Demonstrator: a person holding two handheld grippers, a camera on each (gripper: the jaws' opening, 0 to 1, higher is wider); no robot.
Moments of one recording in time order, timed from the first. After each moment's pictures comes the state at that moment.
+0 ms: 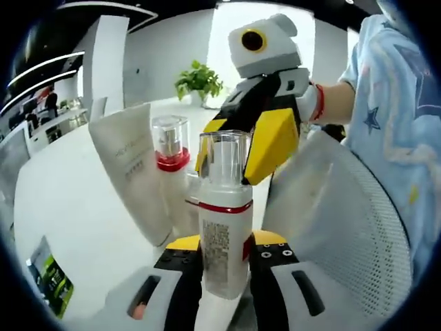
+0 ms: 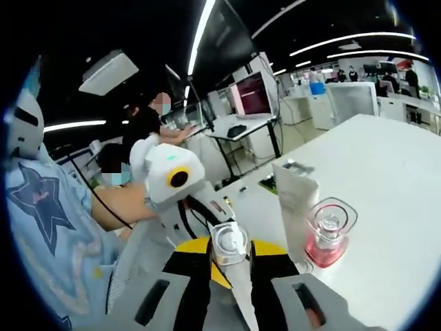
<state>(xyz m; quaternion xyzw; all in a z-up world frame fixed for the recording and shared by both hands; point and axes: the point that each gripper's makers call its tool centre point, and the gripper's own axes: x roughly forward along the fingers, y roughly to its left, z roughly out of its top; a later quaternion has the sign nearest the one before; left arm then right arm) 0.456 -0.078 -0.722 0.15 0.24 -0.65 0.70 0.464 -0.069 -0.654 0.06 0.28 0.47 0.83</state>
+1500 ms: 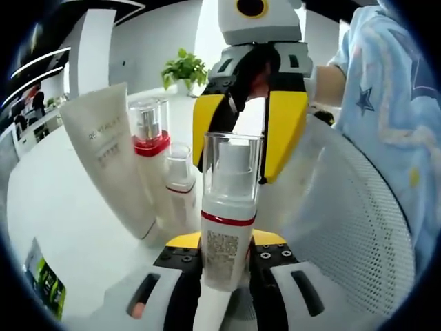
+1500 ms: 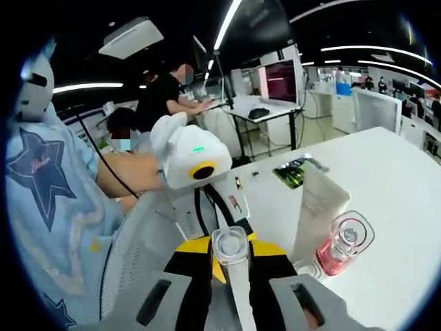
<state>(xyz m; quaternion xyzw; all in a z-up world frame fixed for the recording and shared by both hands) 0.438 -0.076 -0.737 0.17 0.26 -0.68 0.66 0.441 -0.055 -0.663 -0.06 0.30 0.52 0.80</state>
